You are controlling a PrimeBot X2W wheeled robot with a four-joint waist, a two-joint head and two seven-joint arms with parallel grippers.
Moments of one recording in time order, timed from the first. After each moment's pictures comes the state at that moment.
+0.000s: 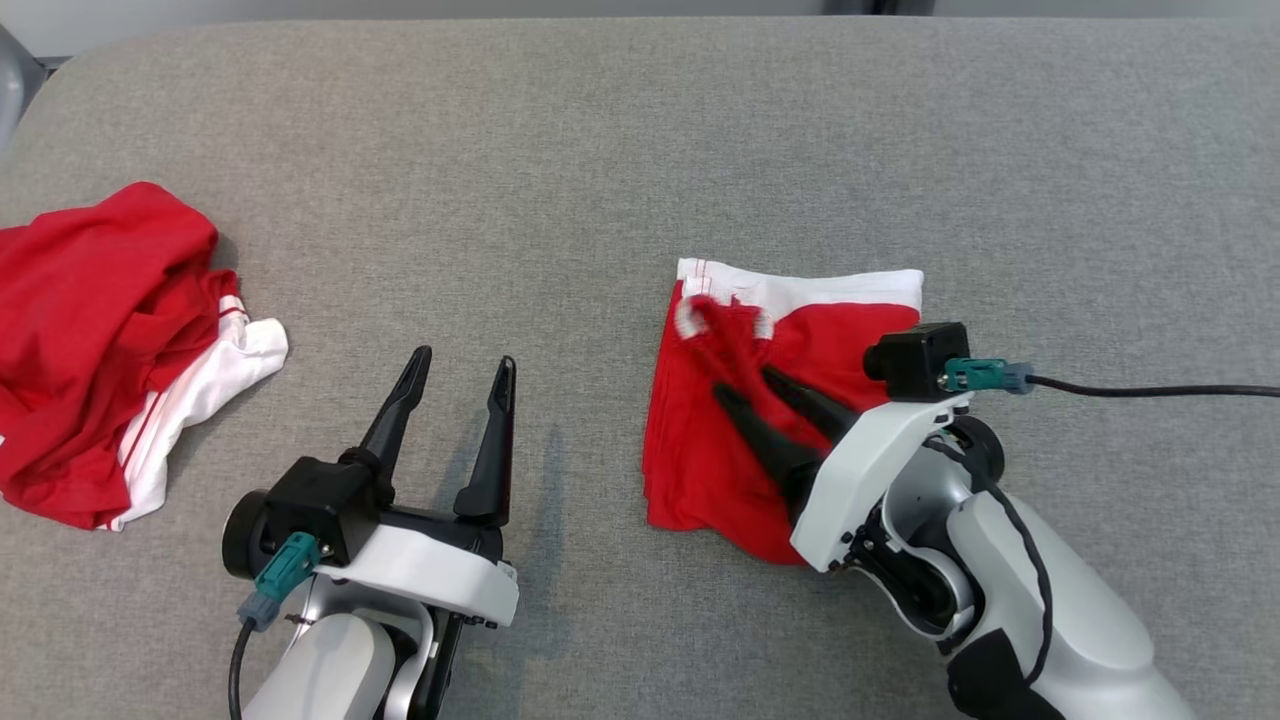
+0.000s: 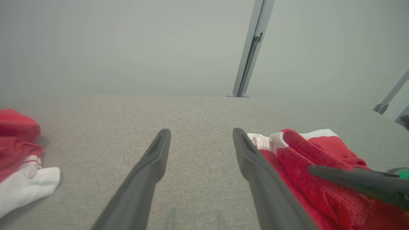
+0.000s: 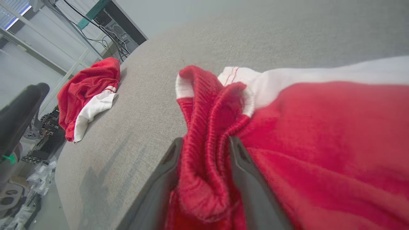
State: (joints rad) left arm -0.25 0.23 -0.47 0.08 -0.50 0.20 -0.23; right arm -0.53 -0.07 0.52 0.42 0.67 0.13 0.19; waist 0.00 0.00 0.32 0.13
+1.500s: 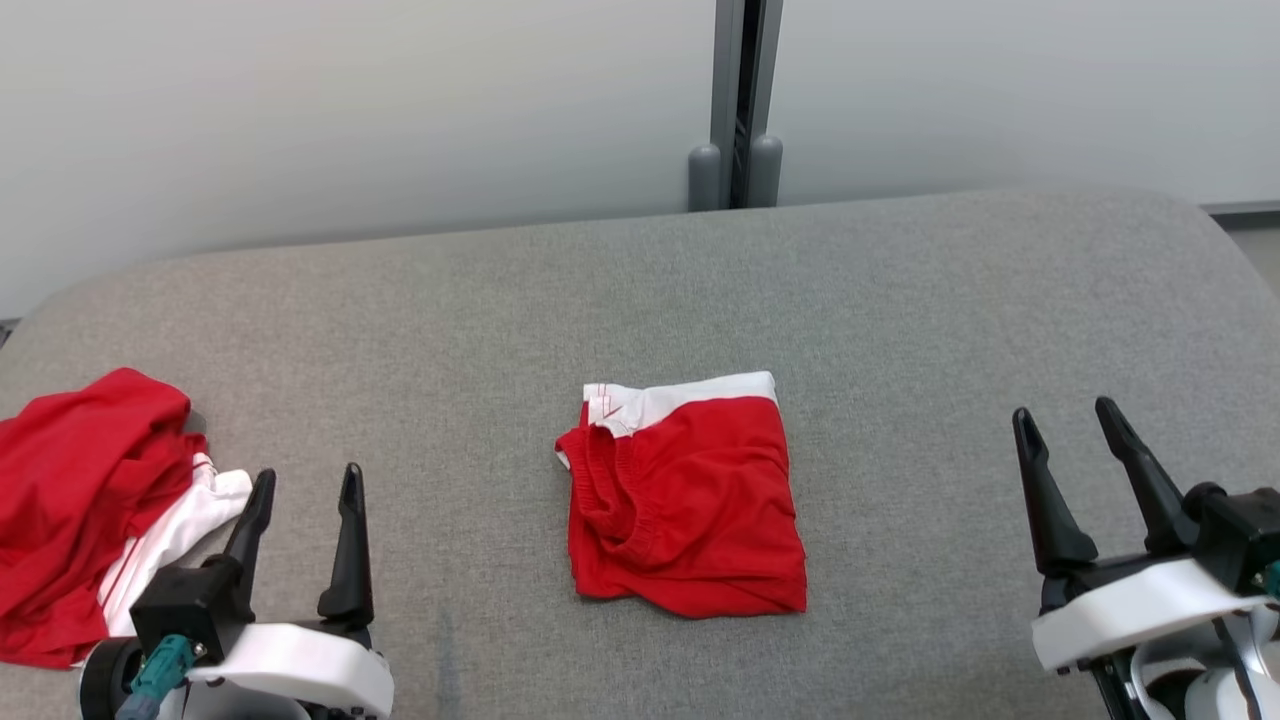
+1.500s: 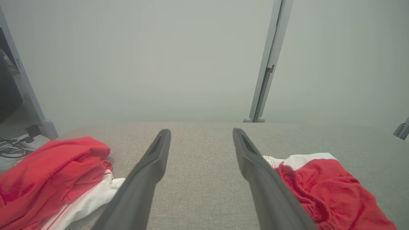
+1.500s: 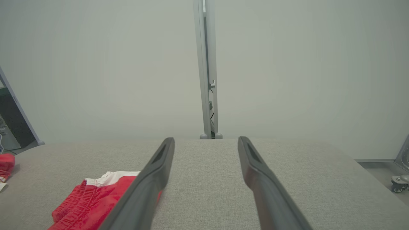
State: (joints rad) left arm -0.03 0.36 -0.35 -0.02 -0.55 0.34 -0.18; right arm -0.08 -0.09 0.01 0.01 0.21 0.13 -0.06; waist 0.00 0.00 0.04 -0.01
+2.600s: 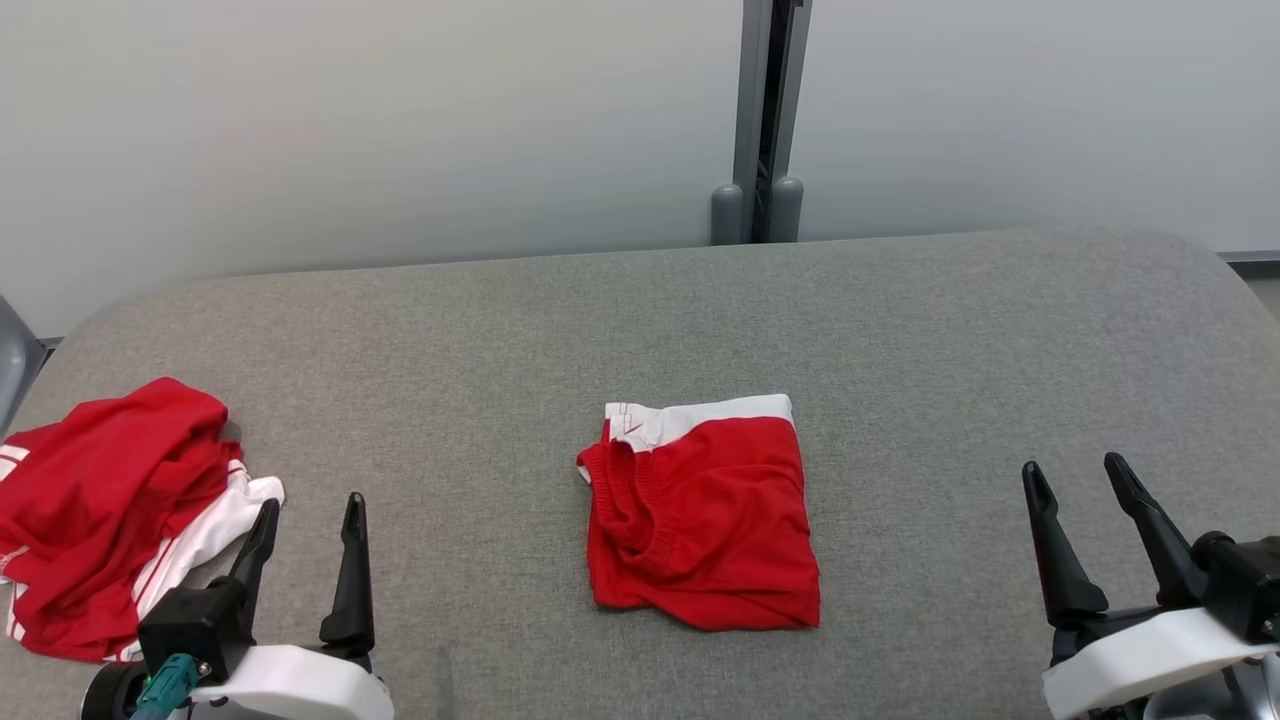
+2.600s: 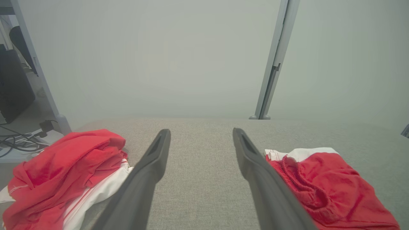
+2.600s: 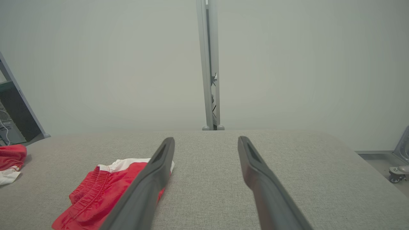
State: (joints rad) left arm 0.02 0.38 -0.37 -0.03 -0.56 0.36 -0.16; right arm 0.05 -0.07 -0.02 -0.08 0.20 0.13 0.01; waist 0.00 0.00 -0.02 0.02
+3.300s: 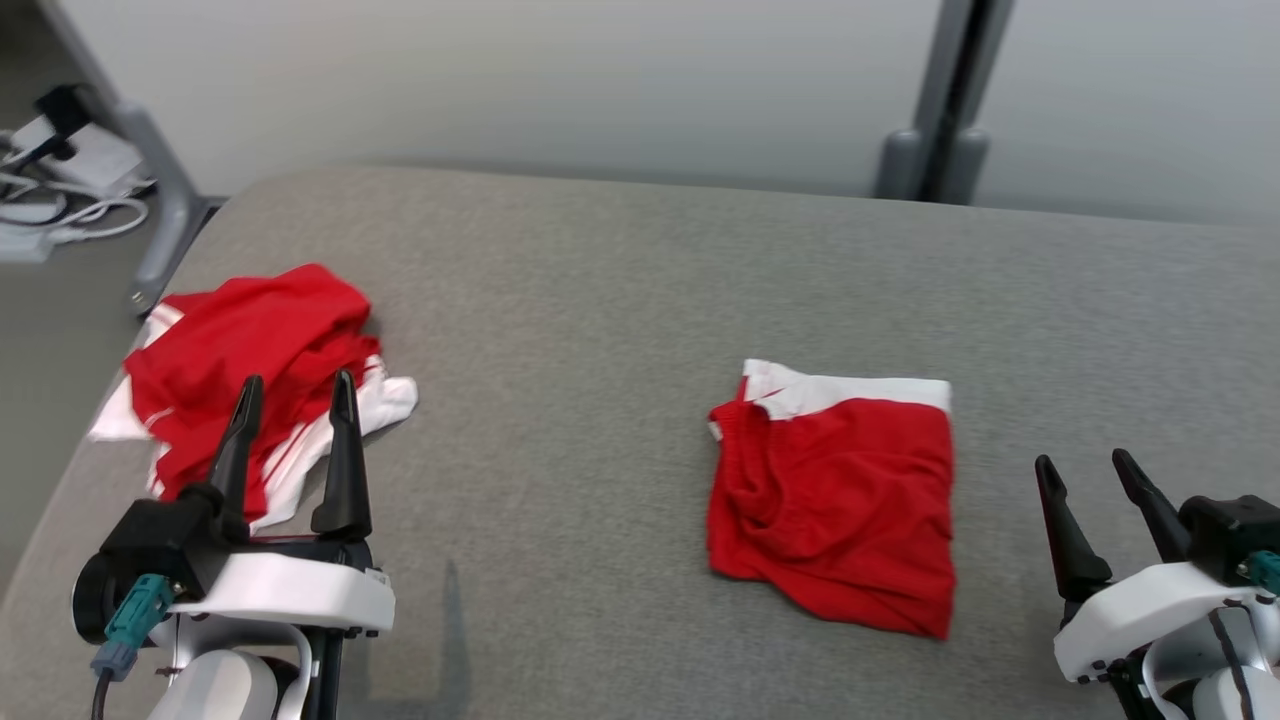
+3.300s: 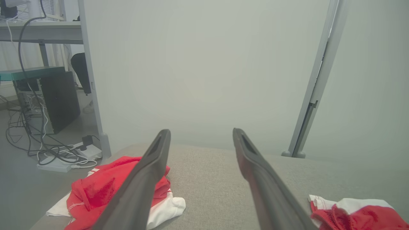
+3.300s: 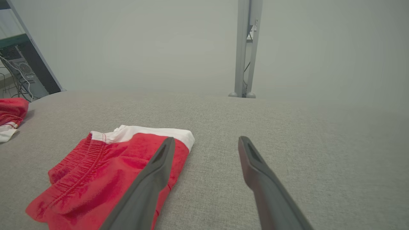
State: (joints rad) left arm -0.13 0.35 -0.35 -0.01 -0.55 0.32 -0.24; right arm -0.10 -0.14 0.00 0.23 0.22 0.13 -0.05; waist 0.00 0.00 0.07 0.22
